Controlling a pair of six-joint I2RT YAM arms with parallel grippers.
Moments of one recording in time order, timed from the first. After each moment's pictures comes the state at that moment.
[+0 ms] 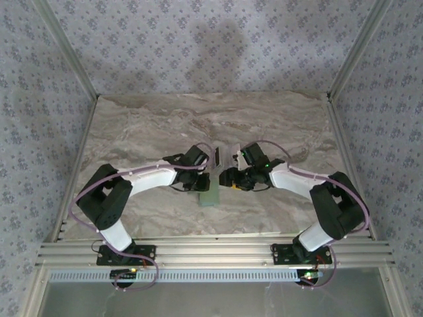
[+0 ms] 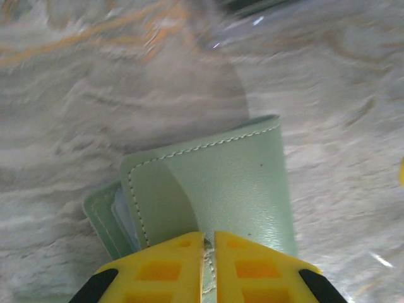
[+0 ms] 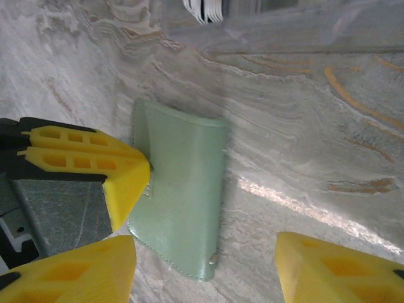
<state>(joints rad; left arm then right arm) -0.77 1.68 0.95 -0.43 0.19 -0.62 0.58 1.55 0.79 -0.25 -0.51 0.65</state>
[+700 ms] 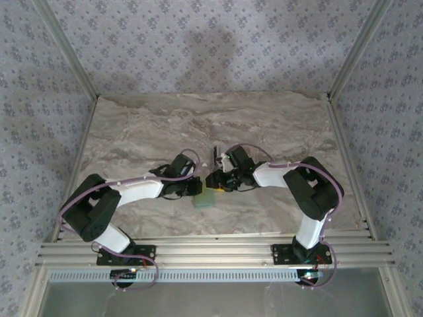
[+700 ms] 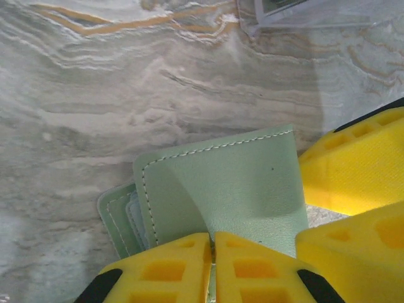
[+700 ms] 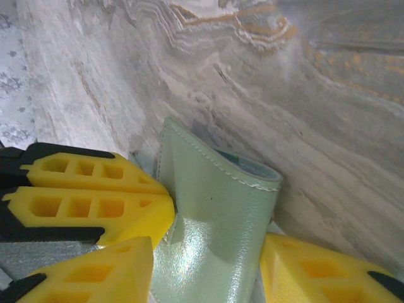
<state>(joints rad) -0.71 1.54 0.70 -0.17 0.20 -0.68 0.67 1.78 0.84 0.05 -0.63 0.72</state>
